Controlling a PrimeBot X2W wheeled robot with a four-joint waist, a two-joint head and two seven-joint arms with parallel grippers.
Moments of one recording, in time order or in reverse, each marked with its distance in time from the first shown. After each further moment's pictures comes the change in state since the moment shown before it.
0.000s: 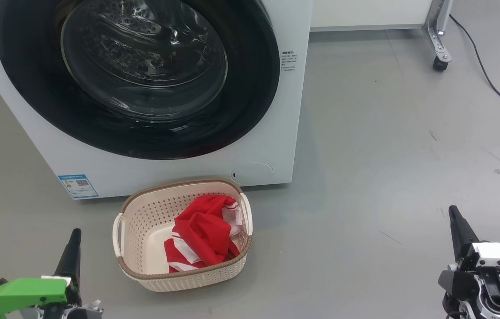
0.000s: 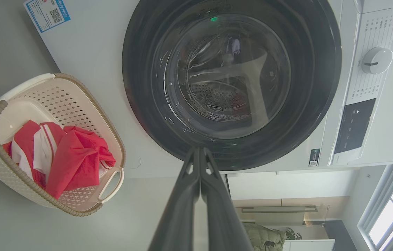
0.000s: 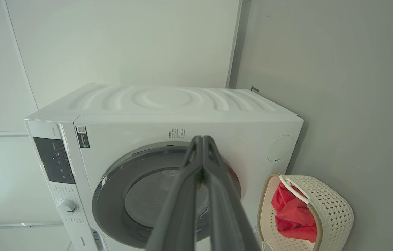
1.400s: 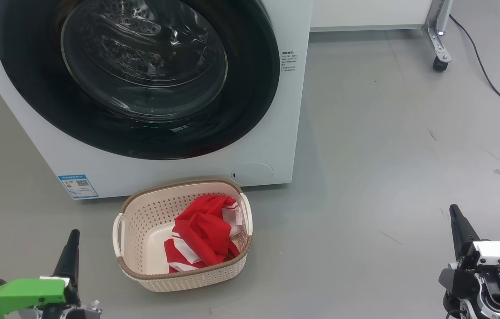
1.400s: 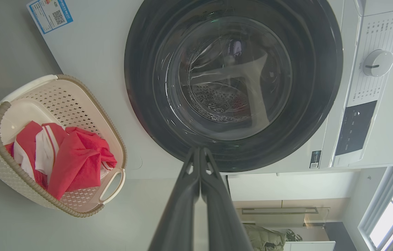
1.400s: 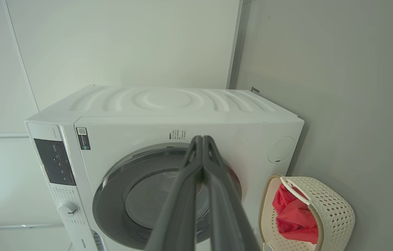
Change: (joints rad) left arm -0.004 0.000 0.007 0.017 0.000 -0.008 0.003; right arm -0.010 0.000 -0.006 0.012 0.000 0.002 0.001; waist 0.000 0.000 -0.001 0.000
